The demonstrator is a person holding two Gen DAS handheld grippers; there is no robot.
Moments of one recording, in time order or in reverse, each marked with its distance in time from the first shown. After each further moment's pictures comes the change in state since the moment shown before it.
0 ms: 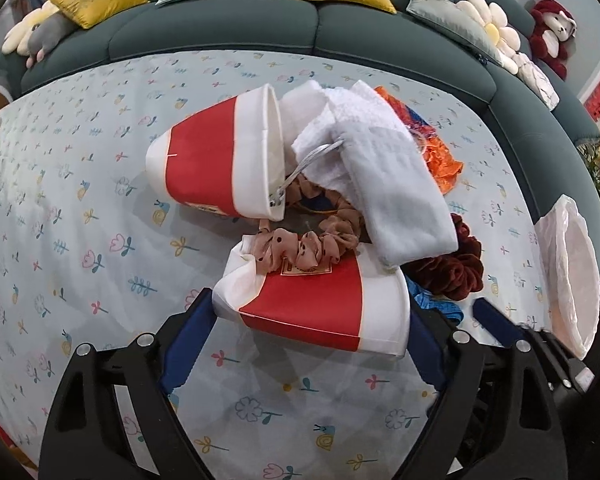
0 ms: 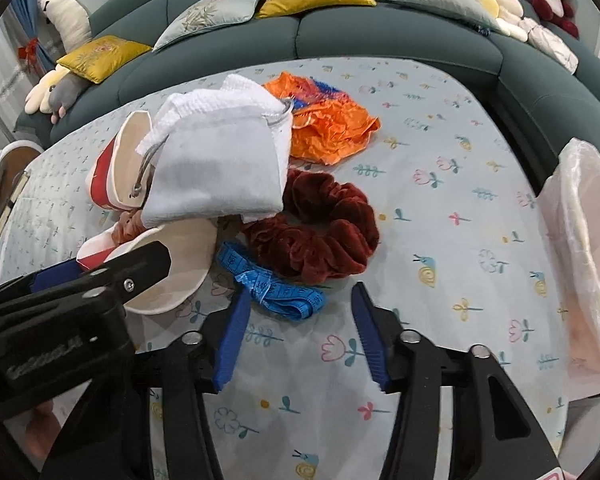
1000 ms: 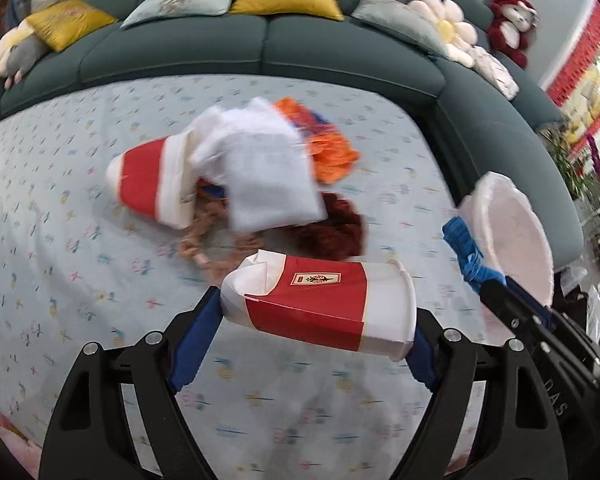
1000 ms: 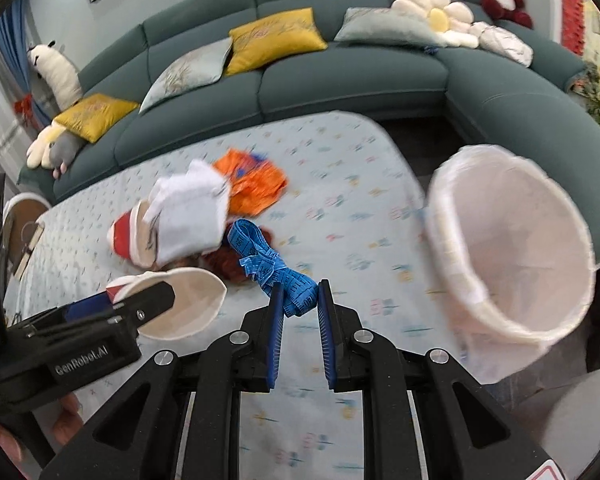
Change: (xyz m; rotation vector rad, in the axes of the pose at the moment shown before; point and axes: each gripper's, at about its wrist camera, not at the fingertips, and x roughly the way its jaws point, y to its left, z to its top) left arm -0.063 -0.078 -0.025 0.078 -0.028 -0.096; right arm -0.122 -0.082 -0.015 0.118 -0.152 -0.015
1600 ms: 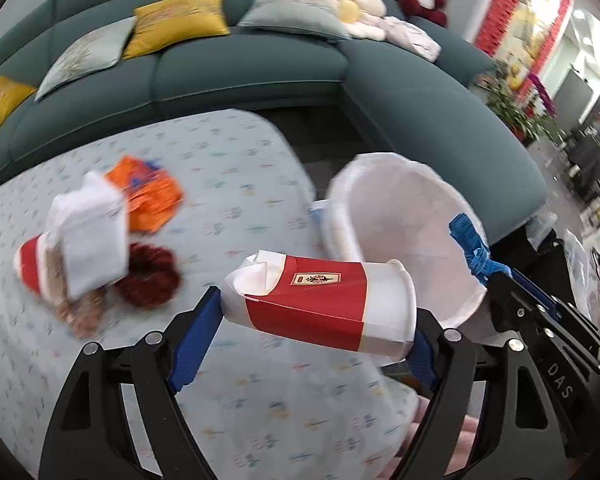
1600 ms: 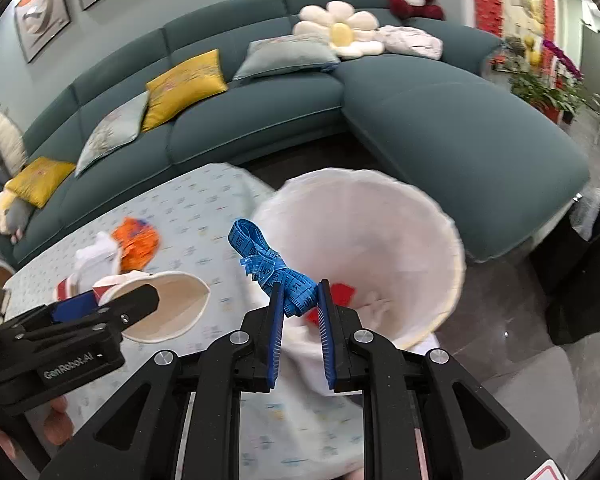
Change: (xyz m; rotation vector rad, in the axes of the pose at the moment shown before) left arm 0.008 -0.167 0.013 0.247 -0.016 -0.113; right arm -0.061 -0.151 0.008 0.181 -0.092 -0.167
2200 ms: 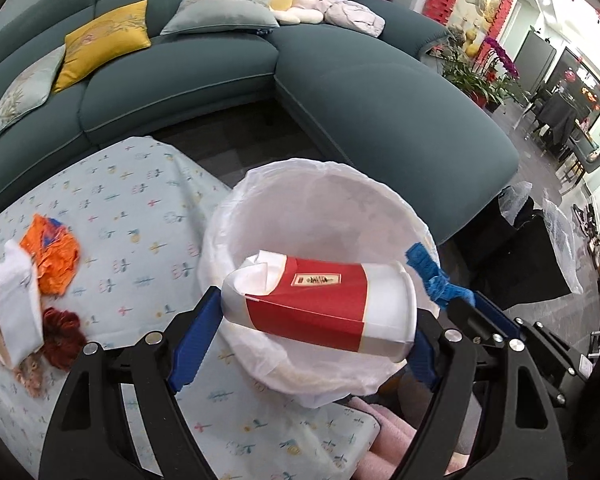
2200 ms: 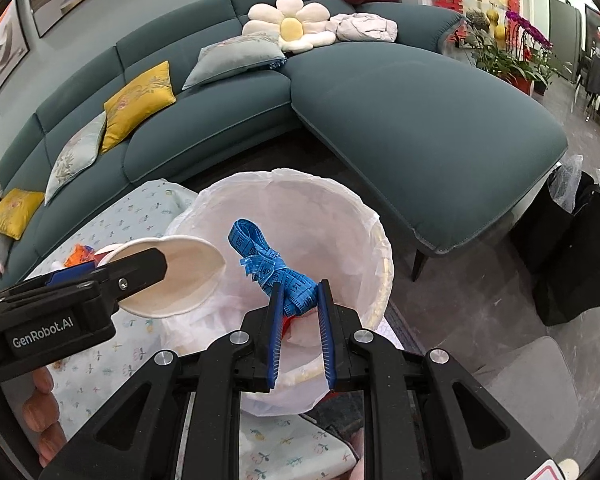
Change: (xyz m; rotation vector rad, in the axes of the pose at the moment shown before) left arm 0.055 -0.096 0.038 0.139 0.036 -0.093; right arm 0.033 -0.075 0.006 0.104 0.010 -0.052
